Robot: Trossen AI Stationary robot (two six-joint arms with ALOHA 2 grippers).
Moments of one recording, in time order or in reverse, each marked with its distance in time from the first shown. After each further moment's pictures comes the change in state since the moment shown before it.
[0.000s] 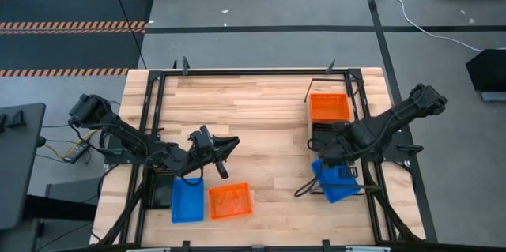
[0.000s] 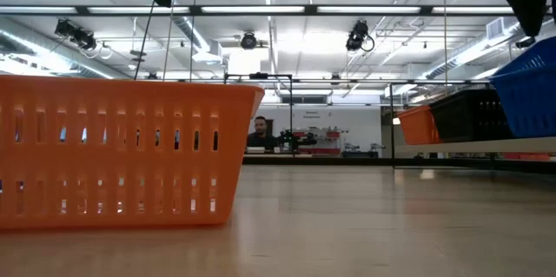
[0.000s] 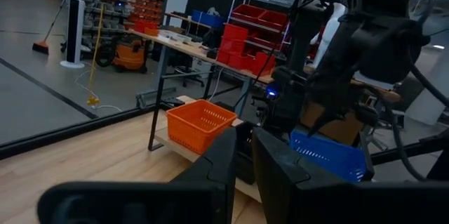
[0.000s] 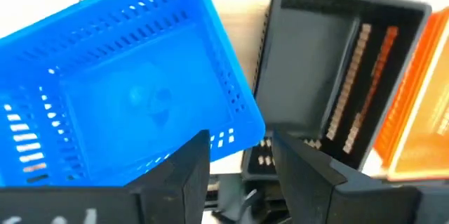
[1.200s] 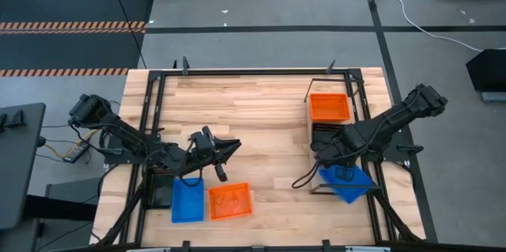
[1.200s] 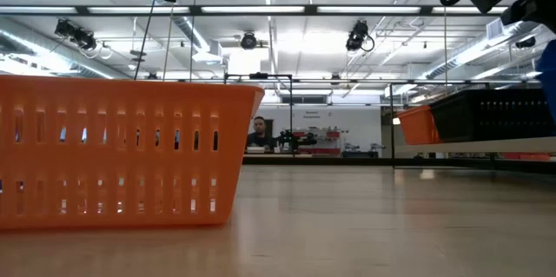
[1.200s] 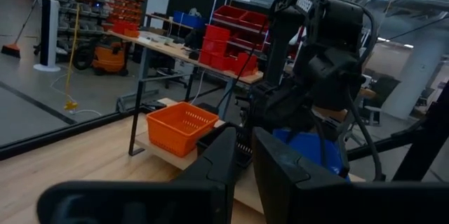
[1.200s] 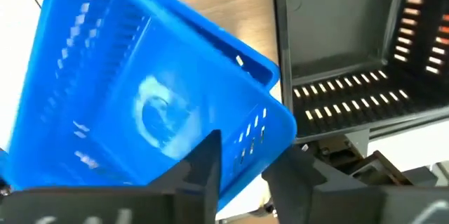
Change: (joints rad) left arm -0.002 0.000 0.000 0.034 0.071 0.029; right arm -0.028 0.003 -0.146 0.021 -0.175 0.286
